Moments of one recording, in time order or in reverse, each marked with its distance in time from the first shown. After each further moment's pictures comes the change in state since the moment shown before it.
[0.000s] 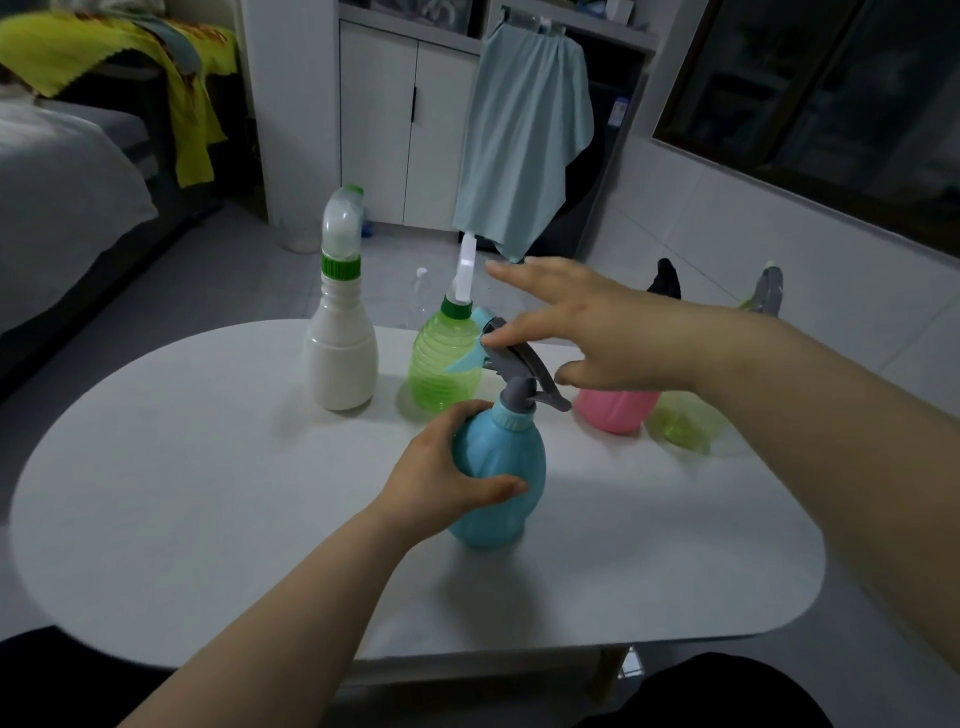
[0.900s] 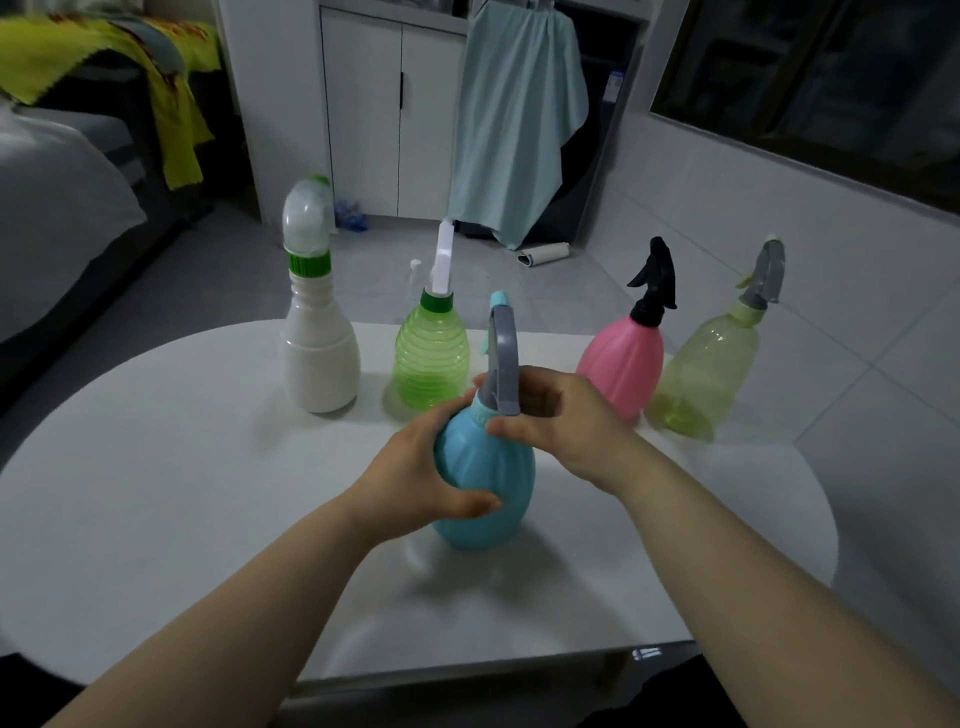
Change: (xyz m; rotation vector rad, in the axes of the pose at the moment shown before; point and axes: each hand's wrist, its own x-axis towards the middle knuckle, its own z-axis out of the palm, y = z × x) left_hand 0.008 -0.002 -0.007 0.057 -0.163 0.043; right_hand 0.002 -0.006 0.102 1.397 0.381 0.113
